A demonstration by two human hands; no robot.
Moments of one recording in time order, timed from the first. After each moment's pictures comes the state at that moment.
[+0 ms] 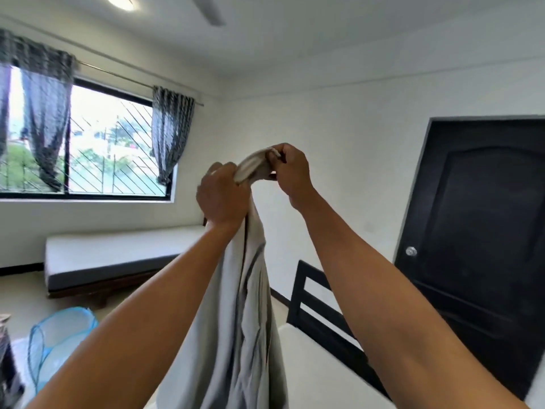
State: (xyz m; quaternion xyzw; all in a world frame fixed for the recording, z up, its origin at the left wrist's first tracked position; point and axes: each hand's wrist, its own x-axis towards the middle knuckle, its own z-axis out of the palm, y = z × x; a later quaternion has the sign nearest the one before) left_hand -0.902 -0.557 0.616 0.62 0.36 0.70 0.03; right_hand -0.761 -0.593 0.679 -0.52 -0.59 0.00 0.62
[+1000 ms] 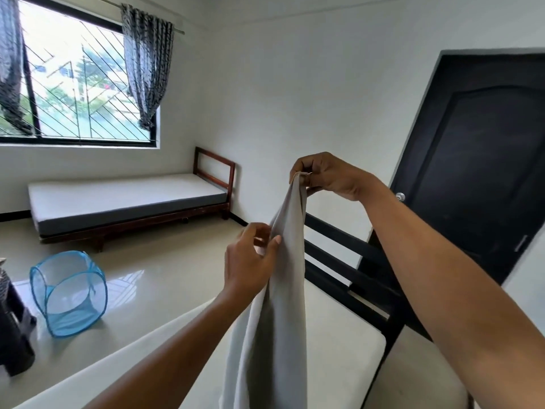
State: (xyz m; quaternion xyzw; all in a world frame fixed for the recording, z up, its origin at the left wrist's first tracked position) left_hand -0.873 -0.654 0.405 0.72 0.27 0.53 0.35; right_hand -0.669 -0.690 0.594 -0.58 -0.72 0.21 0.32
